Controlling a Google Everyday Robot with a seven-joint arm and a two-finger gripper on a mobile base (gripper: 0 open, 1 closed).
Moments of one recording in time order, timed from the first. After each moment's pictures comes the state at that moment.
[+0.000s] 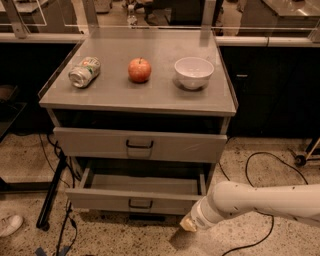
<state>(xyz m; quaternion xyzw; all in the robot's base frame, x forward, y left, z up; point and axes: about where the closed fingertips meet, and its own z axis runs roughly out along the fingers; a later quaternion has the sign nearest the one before) 0.438 -0.100 0.440 -0.41 0.88 0.19 0.14</state>
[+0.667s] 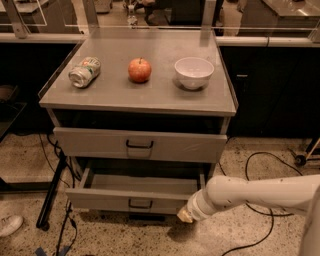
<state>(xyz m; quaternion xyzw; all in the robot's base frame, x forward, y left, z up) 0.472 -0.095 0.431 -0.42 0.88 0.17 0.16</state>
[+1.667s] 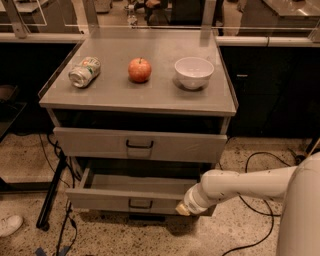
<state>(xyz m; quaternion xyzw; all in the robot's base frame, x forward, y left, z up) 0.504 -0.088 0.421 -0.43 0.88 0.16 0.16</state>
